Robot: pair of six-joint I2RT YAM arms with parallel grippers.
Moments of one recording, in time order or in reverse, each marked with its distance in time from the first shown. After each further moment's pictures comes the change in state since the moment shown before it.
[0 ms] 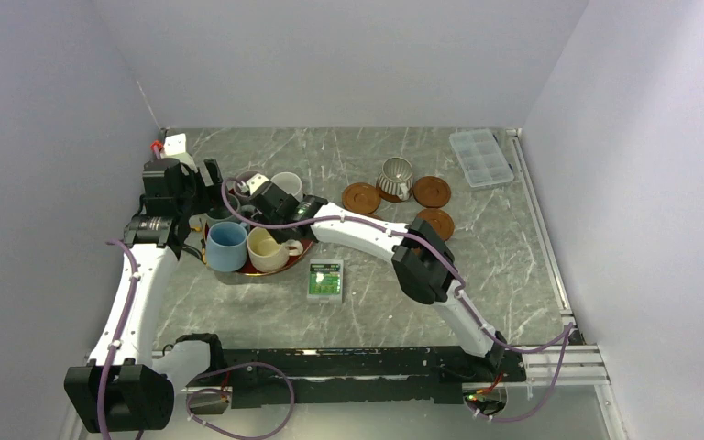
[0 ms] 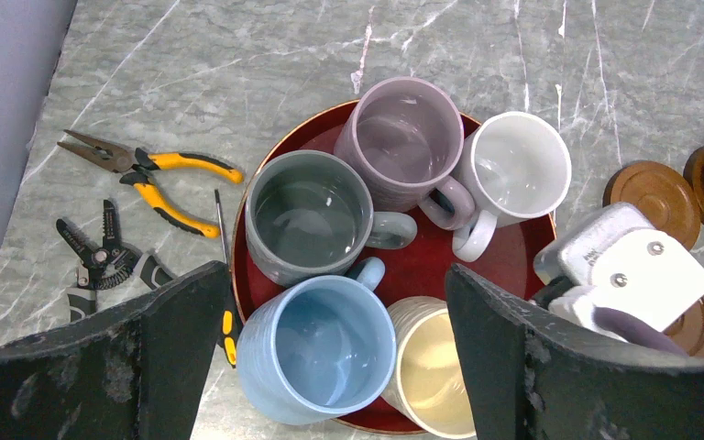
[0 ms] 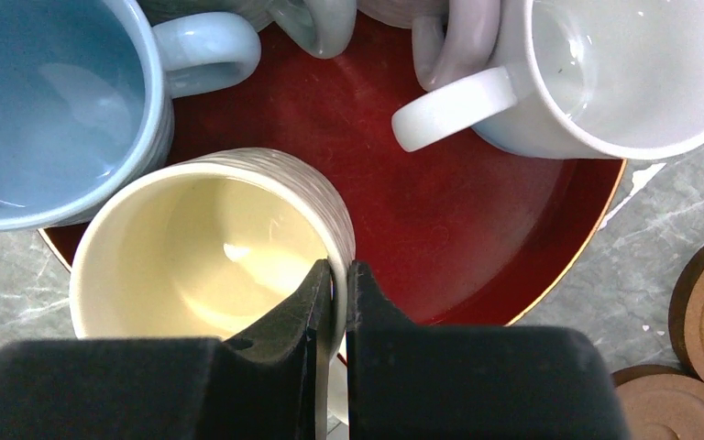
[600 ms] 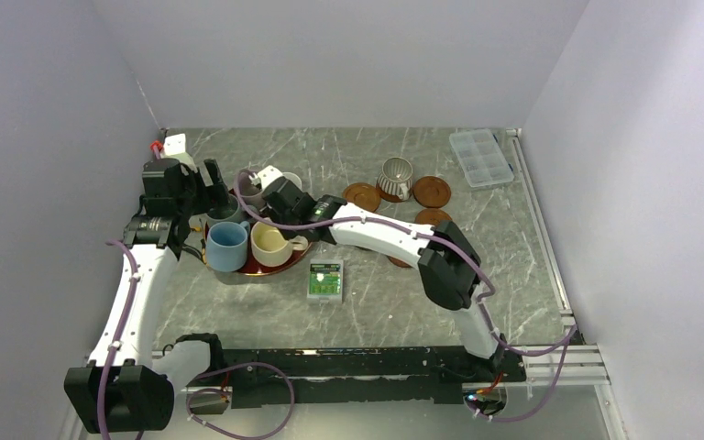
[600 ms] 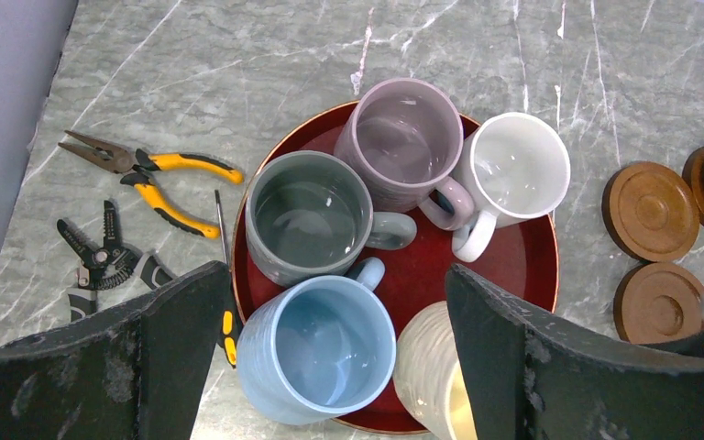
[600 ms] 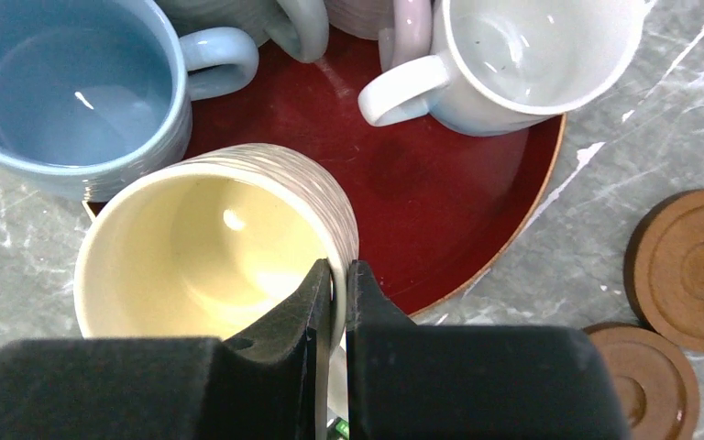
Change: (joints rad) left arm 0.000 -0.002 0.000 0.000 -0.002 0.000; right arm -0.003 -0.179 -0.196 0.112 0.021 0.028
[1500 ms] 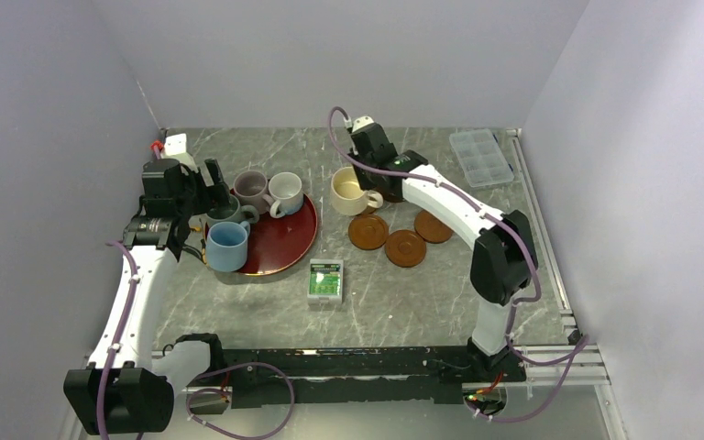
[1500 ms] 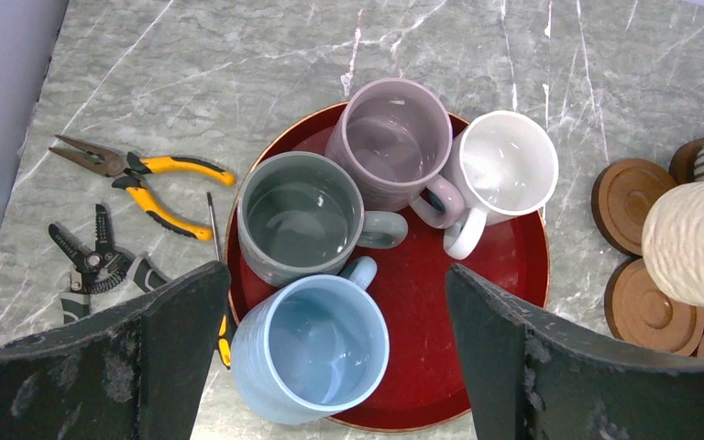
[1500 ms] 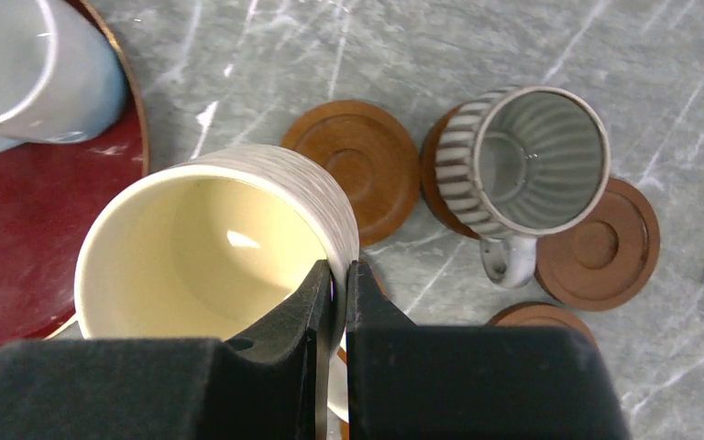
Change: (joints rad) left arm -0.004 -0.010 0.000 0.000 0.017 0.000; right arm -0.380 -0.268 -0.175 -0.087 0.026 -0.061
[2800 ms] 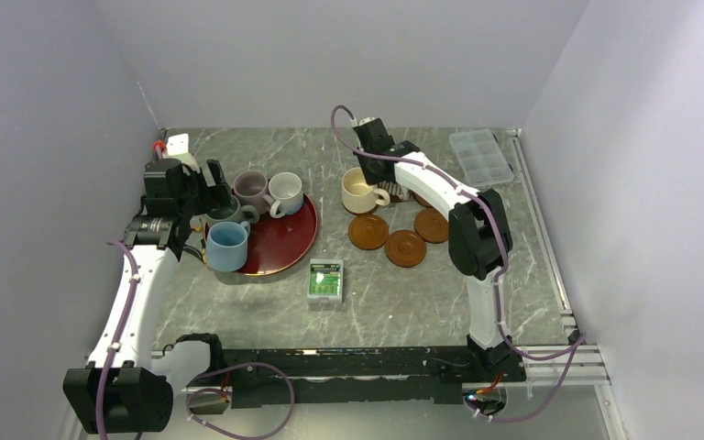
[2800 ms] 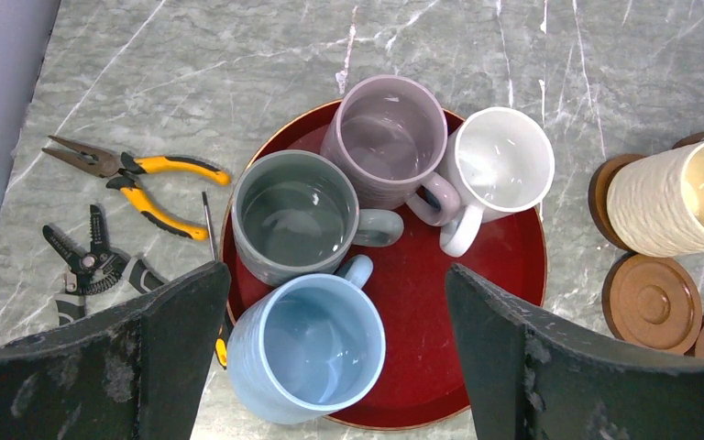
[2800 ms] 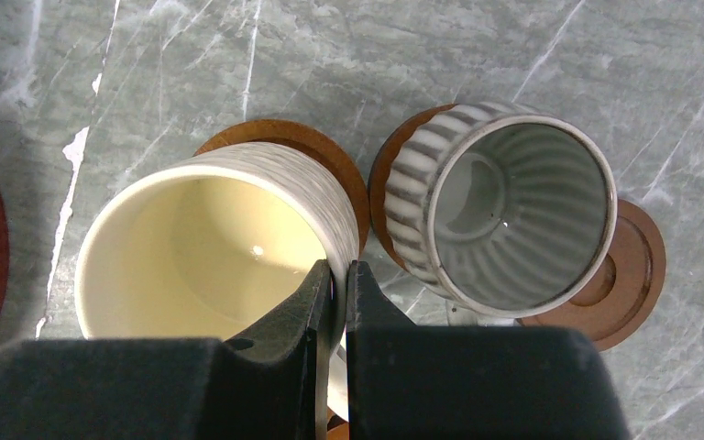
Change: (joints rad) left arm -0.011 0.003 0.000 0.000 0.000 0.000; right arm -0.126 0.243 0.159 -0.044 -0.031 -0.043
